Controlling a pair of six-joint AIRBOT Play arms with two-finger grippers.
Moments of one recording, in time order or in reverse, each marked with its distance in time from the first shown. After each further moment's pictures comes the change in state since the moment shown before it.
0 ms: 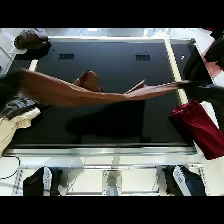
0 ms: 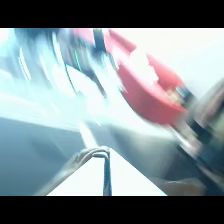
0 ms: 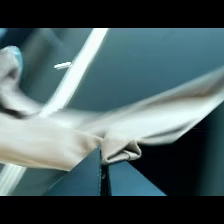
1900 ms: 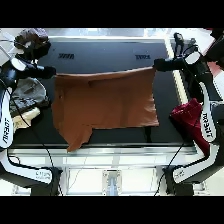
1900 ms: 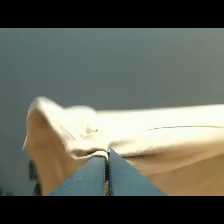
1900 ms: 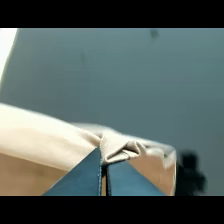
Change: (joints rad) left arm -0.474 -1.128 0.732 1.166 0.026 -0.627; right arm 0.431 -0.985 0.568 -0.479 -0.368 0.296
